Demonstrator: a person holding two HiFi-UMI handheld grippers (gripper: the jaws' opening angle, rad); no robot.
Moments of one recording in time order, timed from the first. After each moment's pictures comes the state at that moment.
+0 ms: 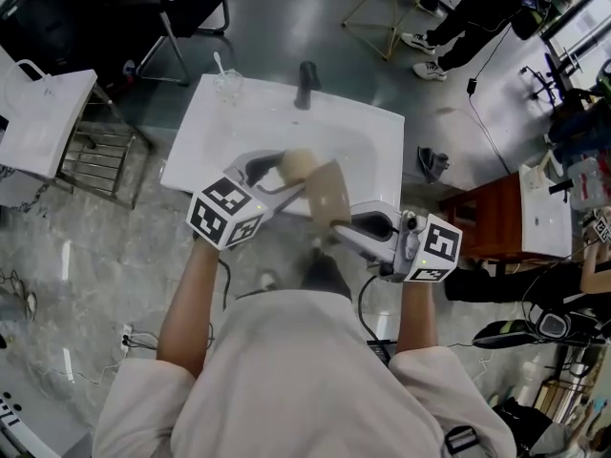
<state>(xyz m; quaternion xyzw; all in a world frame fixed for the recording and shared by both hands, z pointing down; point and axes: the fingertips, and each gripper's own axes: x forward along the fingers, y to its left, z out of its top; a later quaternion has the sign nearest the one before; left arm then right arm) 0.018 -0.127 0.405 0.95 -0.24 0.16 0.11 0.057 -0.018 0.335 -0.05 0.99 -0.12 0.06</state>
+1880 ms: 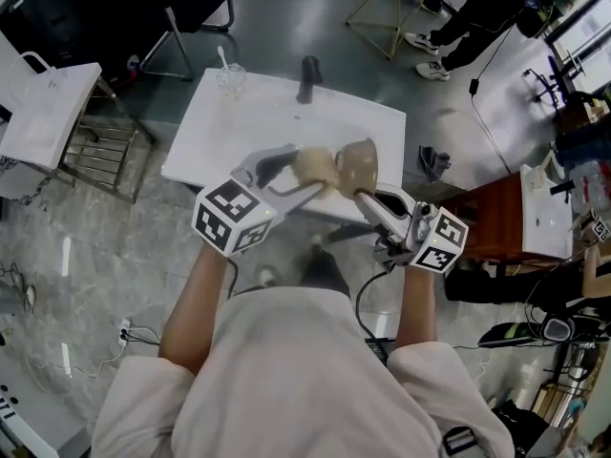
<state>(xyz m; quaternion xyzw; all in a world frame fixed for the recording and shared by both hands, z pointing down) 0.040 -0.099 0.377 0.96 -0.24 0.11 0.10 0.105 -0.054 0.354 -0.16 0.96 -0.18 0.12</state>
